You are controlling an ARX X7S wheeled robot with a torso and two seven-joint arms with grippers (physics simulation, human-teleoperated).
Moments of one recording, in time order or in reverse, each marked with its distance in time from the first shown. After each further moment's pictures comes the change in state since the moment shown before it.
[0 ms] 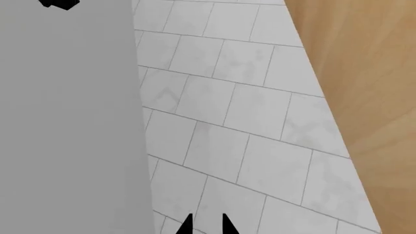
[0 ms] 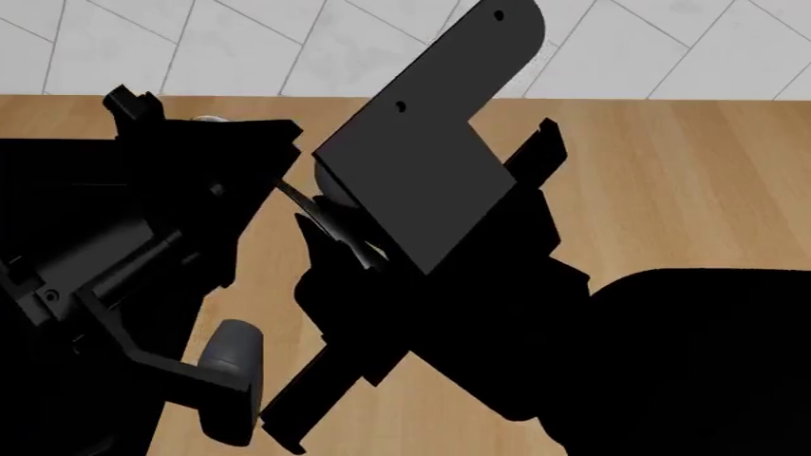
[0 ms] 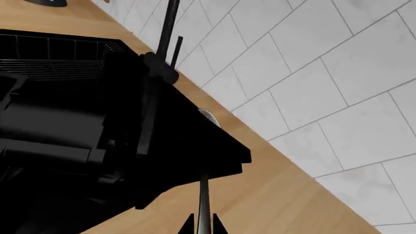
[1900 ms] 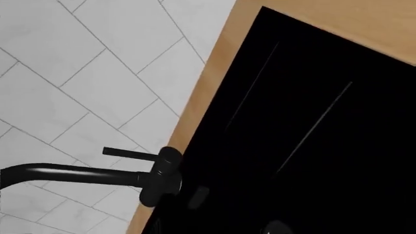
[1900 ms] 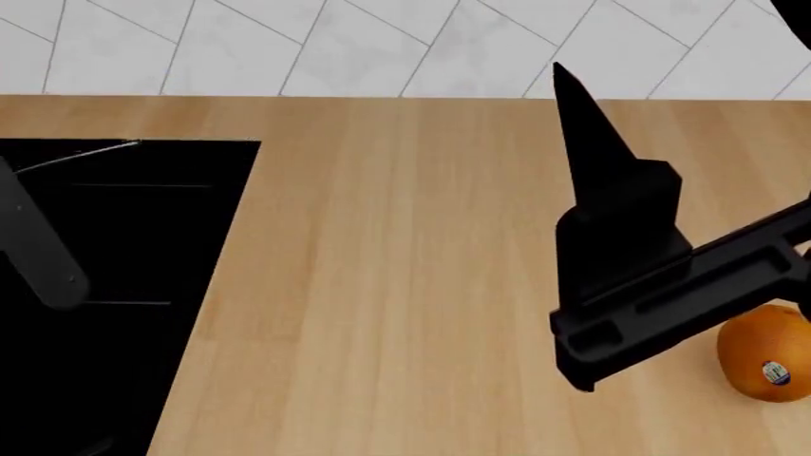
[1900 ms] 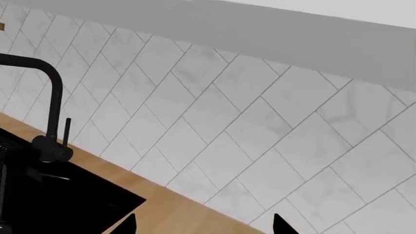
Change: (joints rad) left arm 0.094 0.047 -0.231 -0.013 0.232 -0.980 0.698; right arm -0.016 0.502 0.405 -0.150 0.426 -0.167 0.252
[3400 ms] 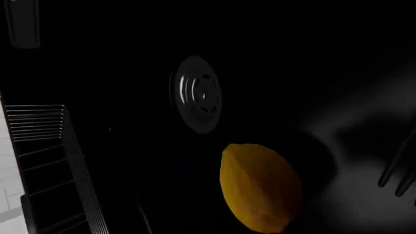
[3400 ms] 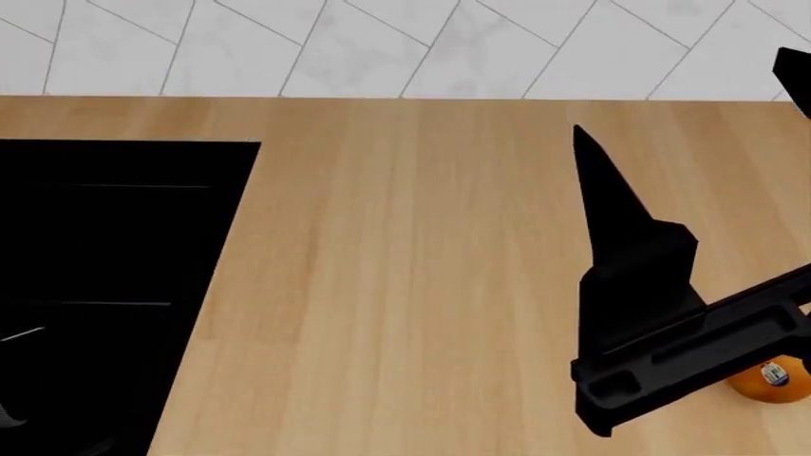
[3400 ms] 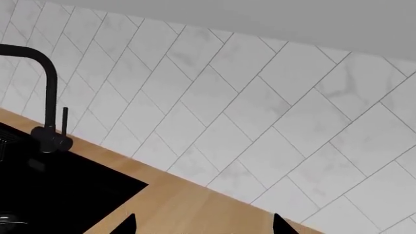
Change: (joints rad) left arm 0.108 0.027 0.002 -0.746 -0.157 0.066 -0.314; right arm -0.242 0.071 0.132 -0.049 -0.015 -0.074 -0.032
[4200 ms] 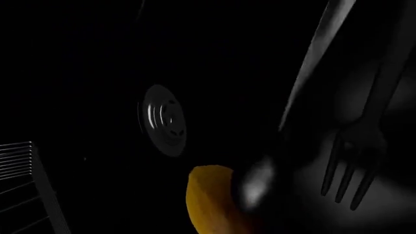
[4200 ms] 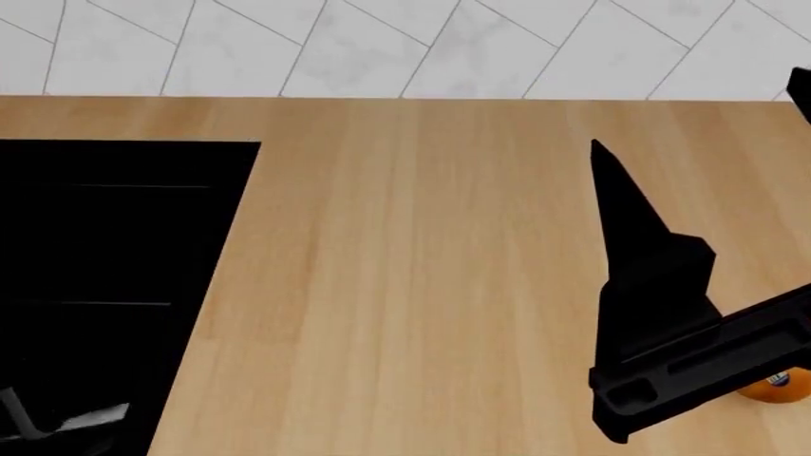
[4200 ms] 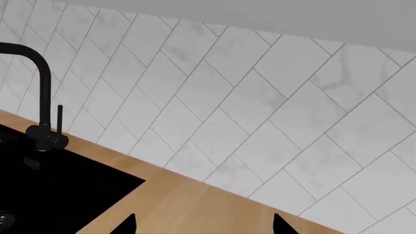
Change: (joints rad) left arm -0.005 -0.002 0.052 0.030 -0.041 0.032 0.089; right arm -0.133 0.024 0.091 -0.010 -0.026 -0.029 -0.027
